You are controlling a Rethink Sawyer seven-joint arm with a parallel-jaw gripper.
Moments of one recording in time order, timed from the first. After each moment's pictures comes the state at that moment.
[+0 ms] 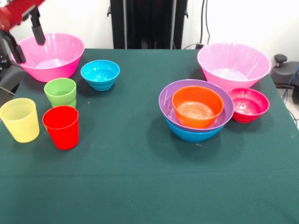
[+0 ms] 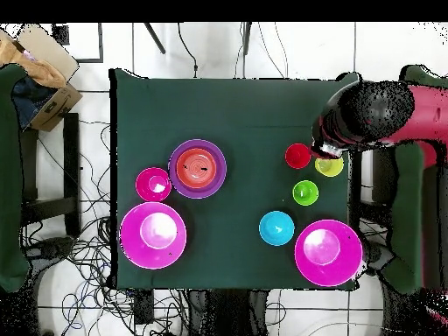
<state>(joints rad) -0.93 -0.64 0.85 1.26 -0.67 1.36 0.50</state>
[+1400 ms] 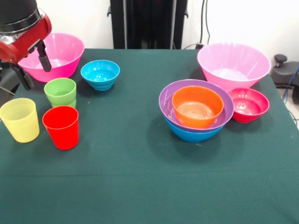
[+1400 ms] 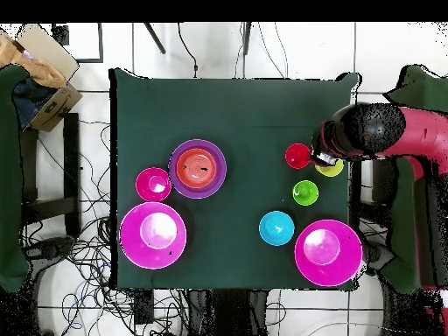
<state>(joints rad) -0.97 -0.55 0.82 1.29 -0.67 1.26 0.50</state>
